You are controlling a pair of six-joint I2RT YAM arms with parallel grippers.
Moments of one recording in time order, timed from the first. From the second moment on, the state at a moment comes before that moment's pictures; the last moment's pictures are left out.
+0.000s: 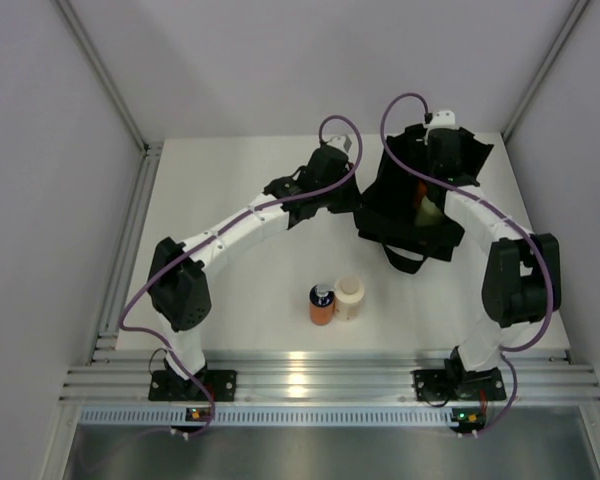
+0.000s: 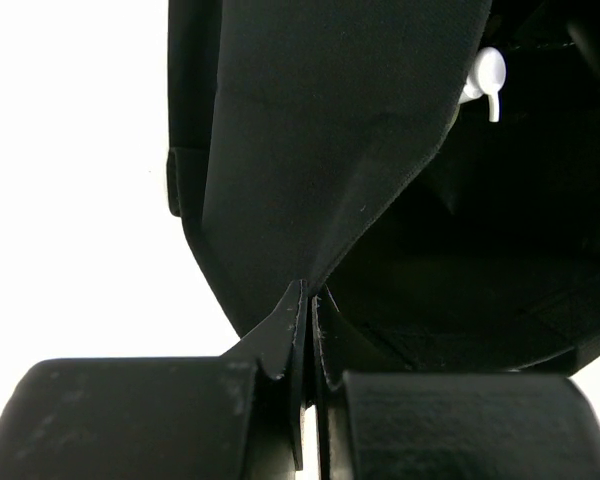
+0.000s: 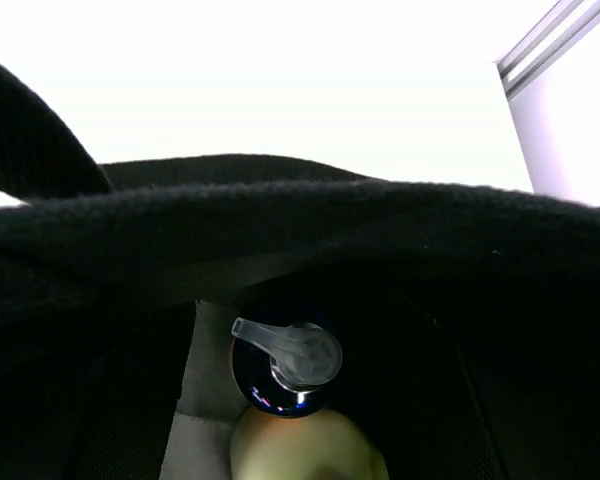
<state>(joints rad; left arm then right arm) -0.78 1.86 1.70 -0.42 0.01 -0.72 0.17 1.70 1.29 0.02 0.35 -0.07</state>
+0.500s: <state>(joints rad) -0.78 1.85 1.70 -0.41 0.01 -0.71 0.11 1.71 1.34 -0.08 0.20 -0.11</state>
